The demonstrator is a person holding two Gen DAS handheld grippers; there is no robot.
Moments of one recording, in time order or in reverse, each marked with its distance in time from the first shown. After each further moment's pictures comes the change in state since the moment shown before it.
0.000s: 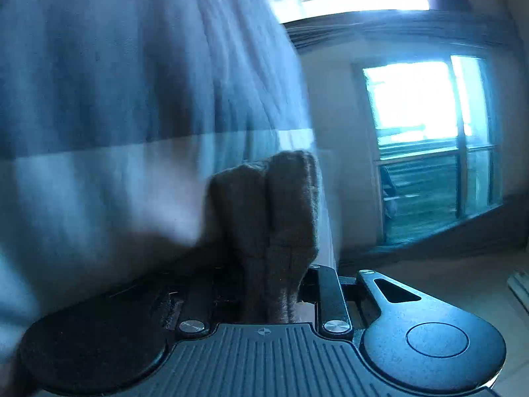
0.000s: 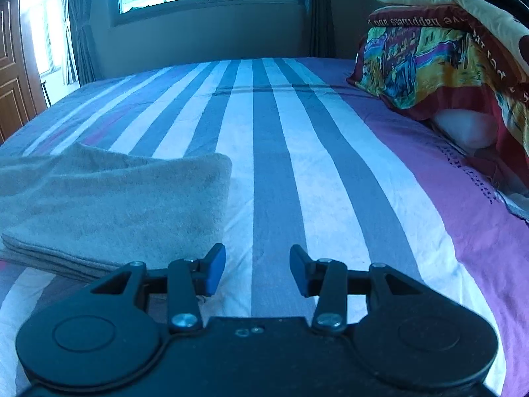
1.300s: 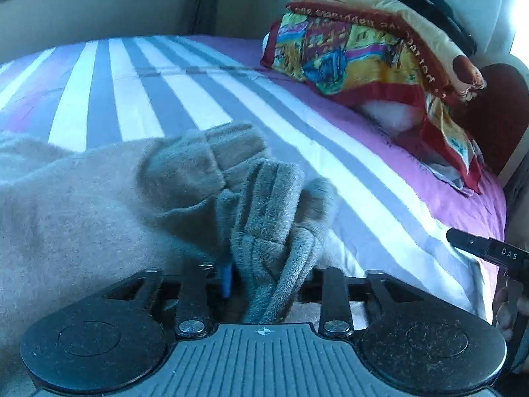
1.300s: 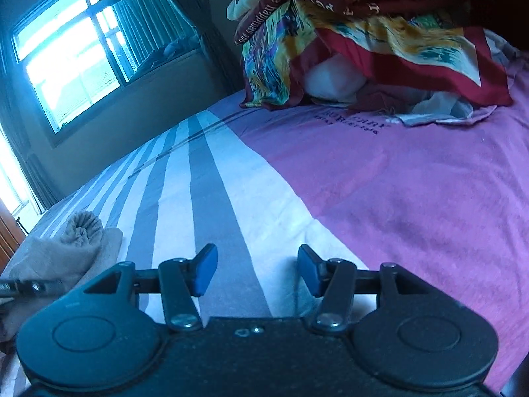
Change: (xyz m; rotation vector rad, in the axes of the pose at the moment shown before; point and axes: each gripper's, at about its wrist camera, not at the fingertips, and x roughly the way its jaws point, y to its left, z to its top) left arm 0.114 -0.258 -0.421 1.294 0.681 -0.065; right arm -0.024 -0.167 -0.070 0.458 -0.208 0.002
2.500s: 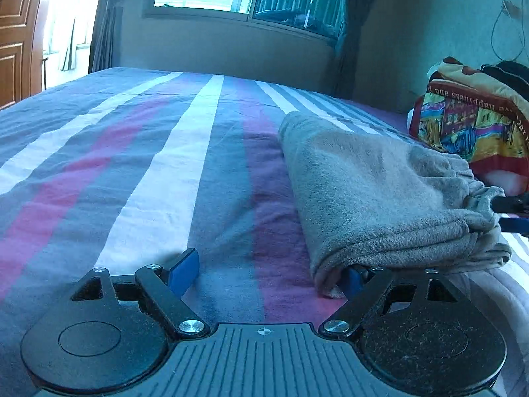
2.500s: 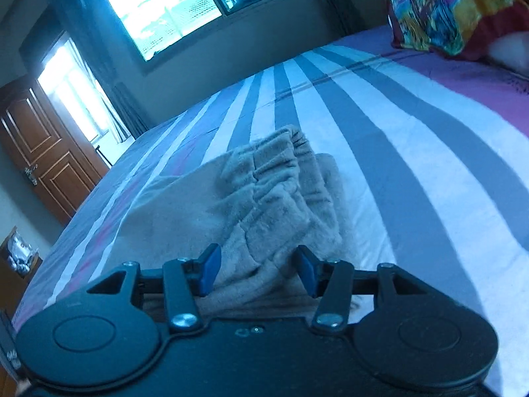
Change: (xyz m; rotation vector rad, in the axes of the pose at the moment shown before) left arm -0.140 0.127 -0.152 -0.236 -0.256 0.413; right arm 0.053 0.203 -0.019 -0.124 0.245 0.302
